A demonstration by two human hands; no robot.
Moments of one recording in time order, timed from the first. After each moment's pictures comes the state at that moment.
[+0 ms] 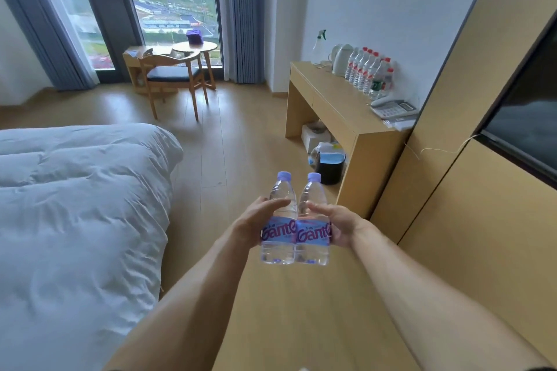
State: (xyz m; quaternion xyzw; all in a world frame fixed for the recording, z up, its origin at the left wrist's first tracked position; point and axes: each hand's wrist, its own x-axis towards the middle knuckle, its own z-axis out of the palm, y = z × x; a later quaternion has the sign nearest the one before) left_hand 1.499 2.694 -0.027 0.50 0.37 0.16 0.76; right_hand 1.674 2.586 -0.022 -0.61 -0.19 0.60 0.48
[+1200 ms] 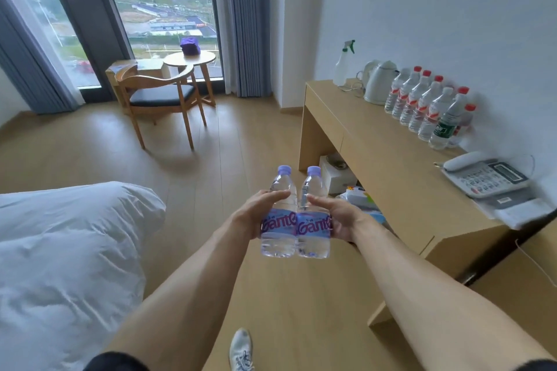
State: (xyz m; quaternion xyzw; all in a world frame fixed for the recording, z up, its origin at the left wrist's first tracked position) left_hand 1.765 3.223 -0.026 0.50 0.41 0.13 0.75; right_hand 1.943 3.123 -0.043 -0.61 -0.21 0.60 0.47
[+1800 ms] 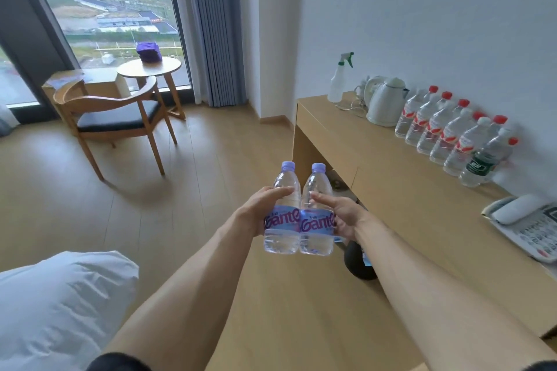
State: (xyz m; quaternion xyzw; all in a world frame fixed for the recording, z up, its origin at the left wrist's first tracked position) left_hand 1.872 3.524 -0.016 0.51 0.36 0.07 0.78; right_hand 2.029 3.389 -0.021 -0.65 -0.16 0.54 0.51
